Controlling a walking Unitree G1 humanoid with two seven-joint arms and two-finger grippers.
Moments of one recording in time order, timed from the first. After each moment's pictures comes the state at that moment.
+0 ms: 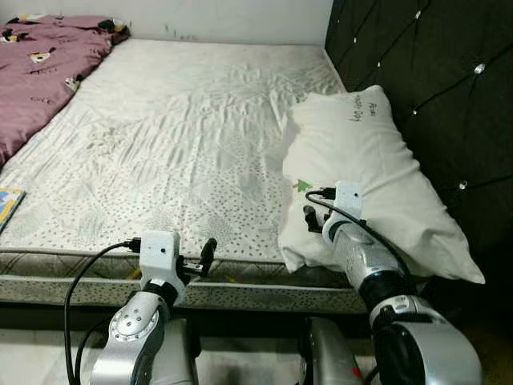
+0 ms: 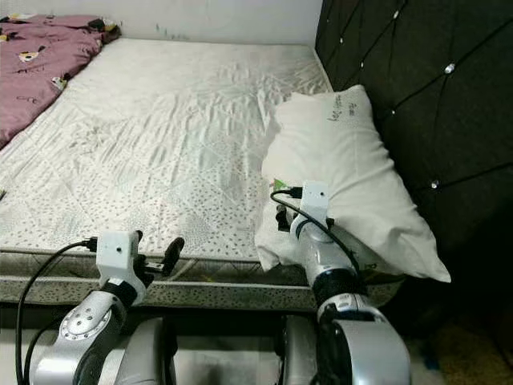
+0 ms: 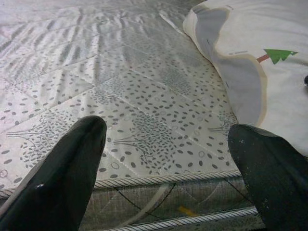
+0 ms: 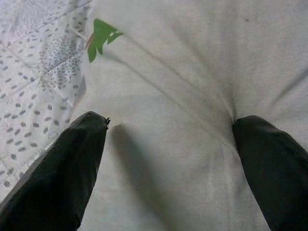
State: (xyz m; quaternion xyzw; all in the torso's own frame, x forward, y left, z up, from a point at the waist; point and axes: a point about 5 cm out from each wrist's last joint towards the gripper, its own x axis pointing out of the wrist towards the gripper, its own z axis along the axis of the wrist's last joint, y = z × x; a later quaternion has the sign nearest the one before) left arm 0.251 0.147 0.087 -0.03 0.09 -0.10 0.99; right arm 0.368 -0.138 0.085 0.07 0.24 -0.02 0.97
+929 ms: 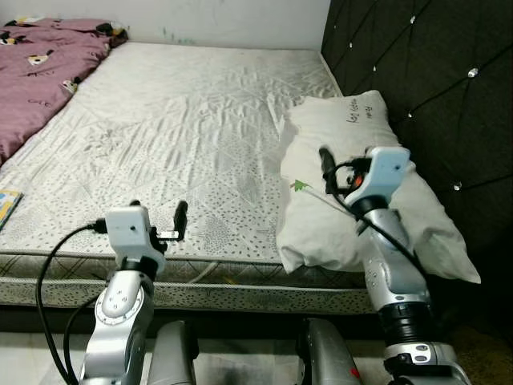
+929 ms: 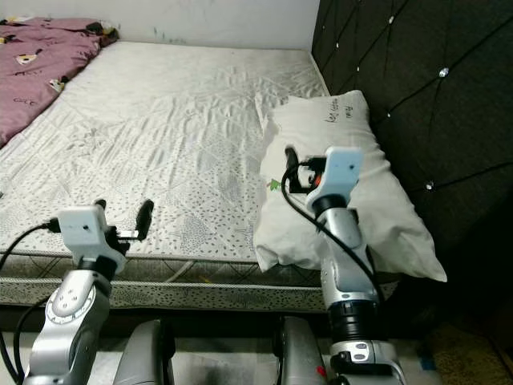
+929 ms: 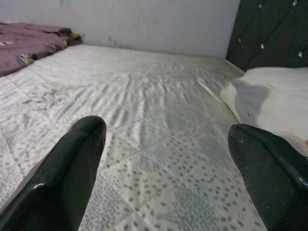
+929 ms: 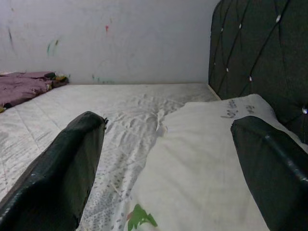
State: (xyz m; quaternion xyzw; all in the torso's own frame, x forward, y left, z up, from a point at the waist) left arm 0.275 0.175 0.121 -0.04 -0.04 0.00 1.00; right arm 0.347 -0.149 0.171 0.05 -0.10 0.05 0.99
